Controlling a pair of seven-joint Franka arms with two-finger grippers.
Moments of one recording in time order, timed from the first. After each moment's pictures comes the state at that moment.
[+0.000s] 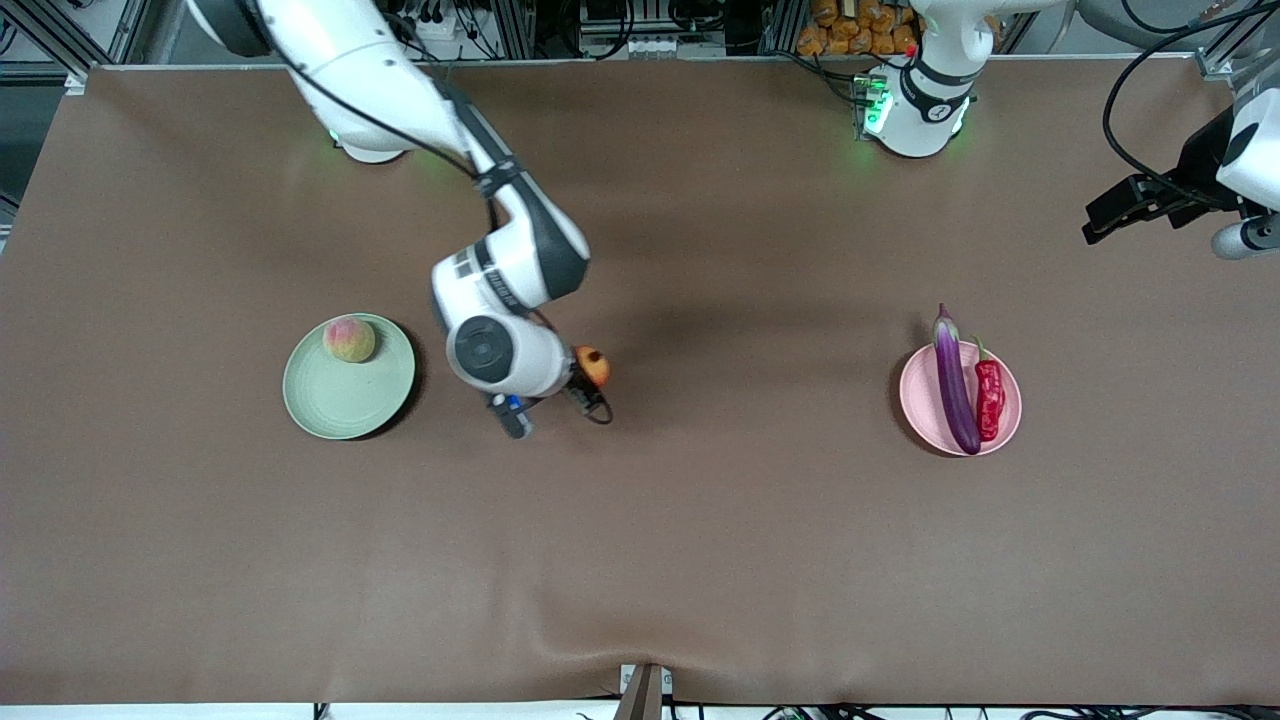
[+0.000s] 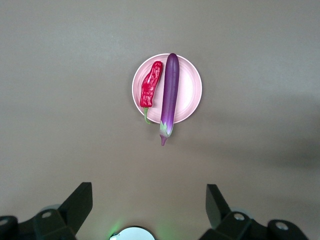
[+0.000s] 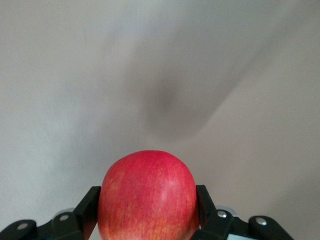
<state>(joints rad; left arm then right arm) 0.07 -0.11 -0.10 -1.71 0.00 1.53 -0.22 0.54 0.67 -0.05 -1.46 0.32 1.95 1.27</state>
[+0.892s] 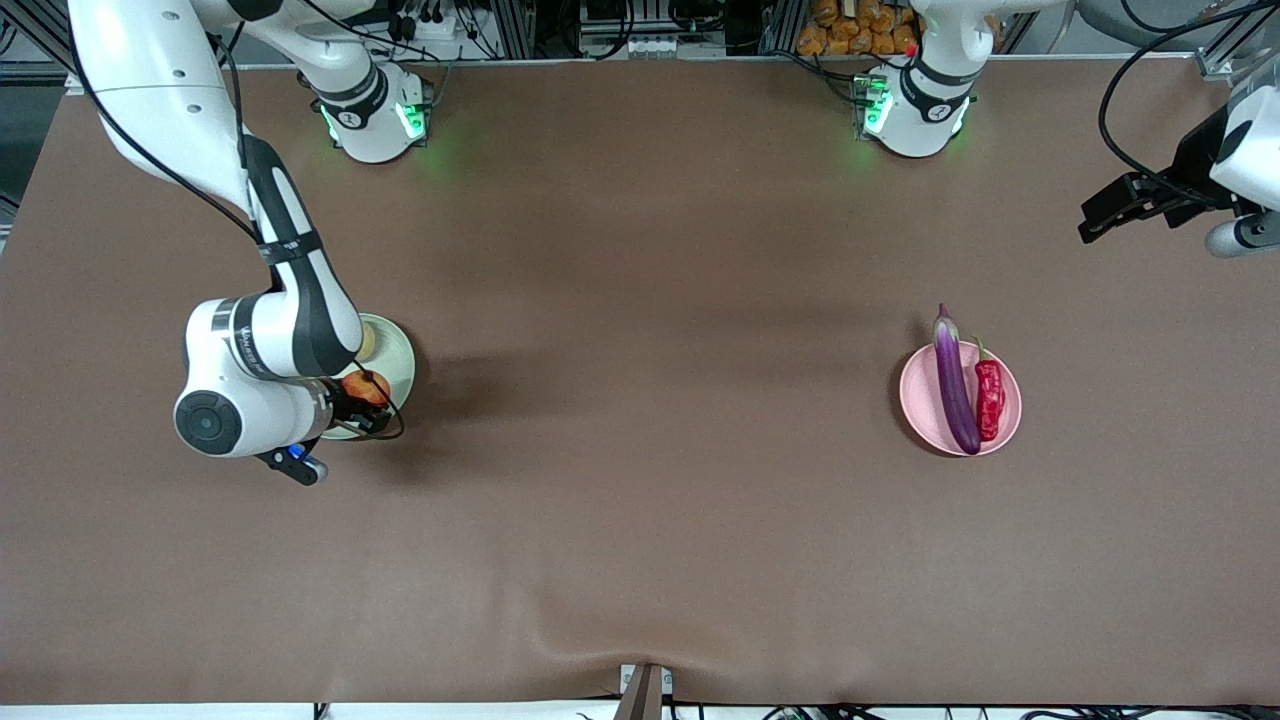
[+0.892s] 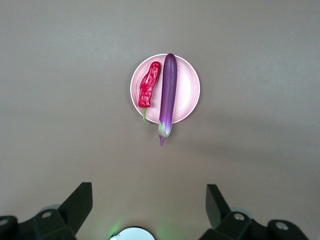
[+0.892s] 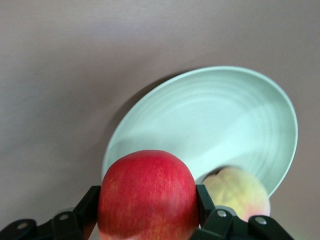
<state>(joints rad) 0.06 -0.12 -0.11 -1.70 0.00 1.53 -0.22 0.16 0.58 -0.05 -1.71 0.05 1.94 0.60</state>
